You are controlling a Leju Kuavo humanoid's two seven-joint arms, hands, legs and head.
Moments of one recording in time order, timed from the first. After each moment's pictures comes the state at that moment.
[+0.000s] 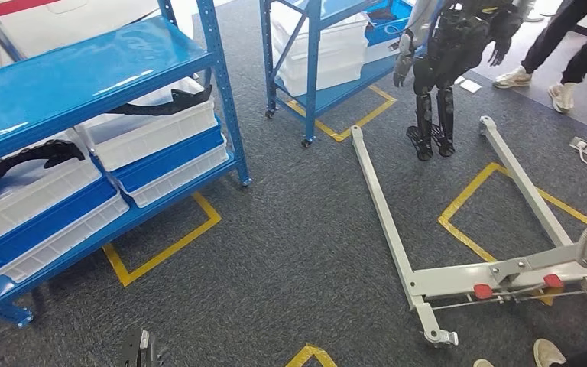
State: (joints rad) left arm -0.25 0.03 -0.51 -0.24 0.74 0.07 -0.30; right arm -0.19 -0.06 1.08 -0.29 -0.35 0.08 0.16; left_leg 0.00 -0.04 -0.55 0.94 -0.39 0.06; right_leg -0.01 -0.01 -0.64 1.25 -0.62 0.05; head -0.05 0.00
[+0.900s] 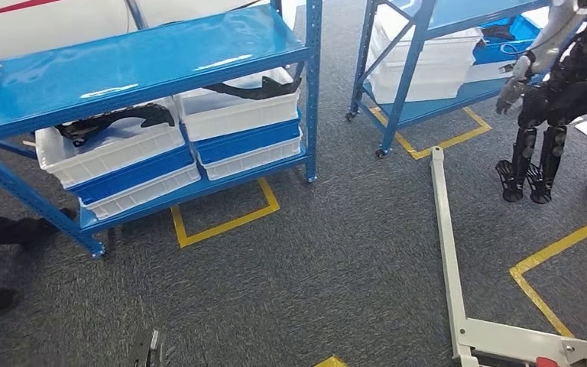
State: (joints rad) left arm -0.25 0.02 -0.55 -0.24 0.66 0.09 -0.29; right arm -0.20 -0.06 1.08 -0.28 -0.34 0.06 0.08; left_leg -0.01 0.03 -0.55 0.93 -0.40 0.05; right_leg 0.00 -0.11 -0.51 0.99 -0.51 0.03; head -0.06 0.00
